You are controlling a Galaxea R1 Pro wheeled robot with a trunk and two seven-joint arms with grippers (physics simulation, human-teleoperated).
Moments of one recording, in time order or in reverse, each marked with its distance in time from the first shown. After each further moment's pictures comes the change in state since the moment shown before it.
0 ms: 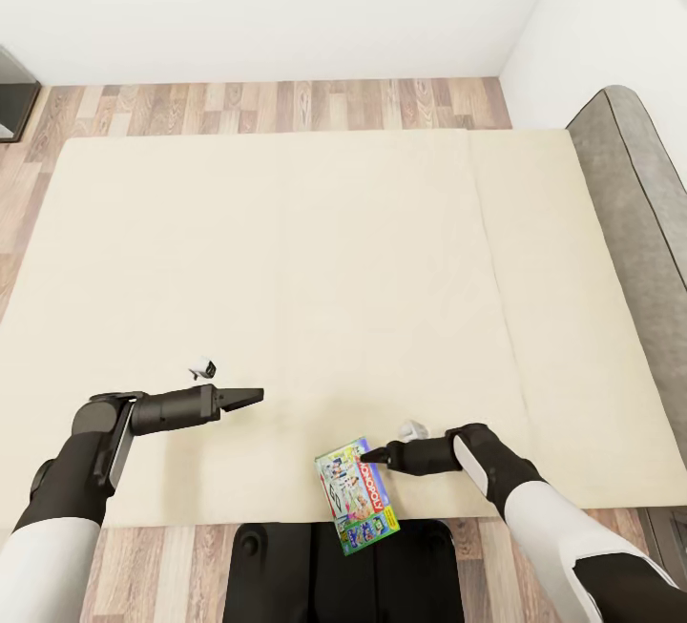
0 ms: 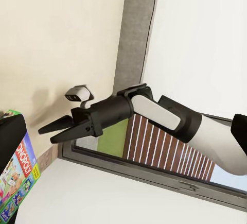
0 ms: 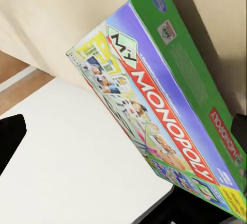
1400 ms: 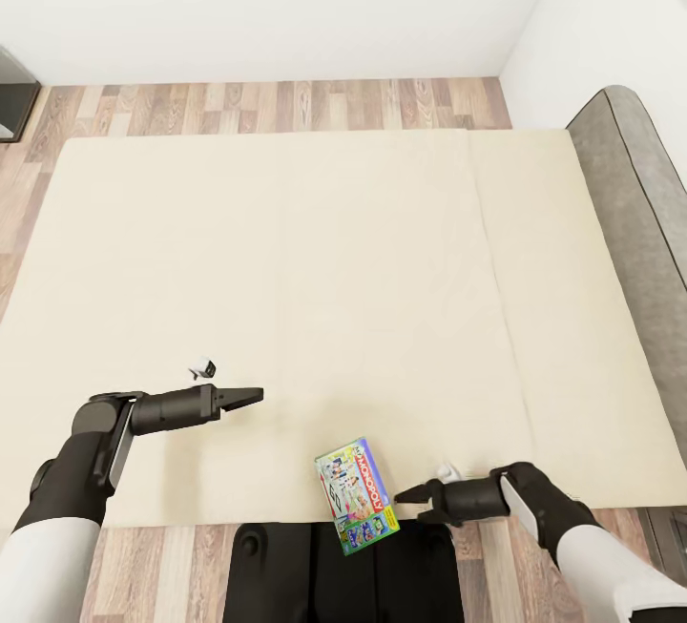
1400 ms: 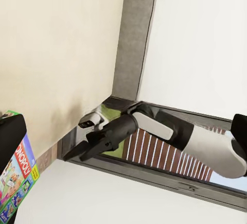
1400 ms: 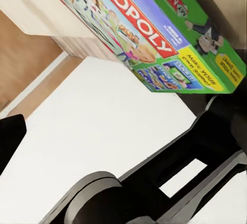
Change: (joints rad) left arm 0.000 0.000 0.000 -0.001 0.004 0.000 0.000; right arm 0.121 -0.138 -0.011 -0.011 0.018 0.123 0.252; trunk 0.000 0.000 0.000
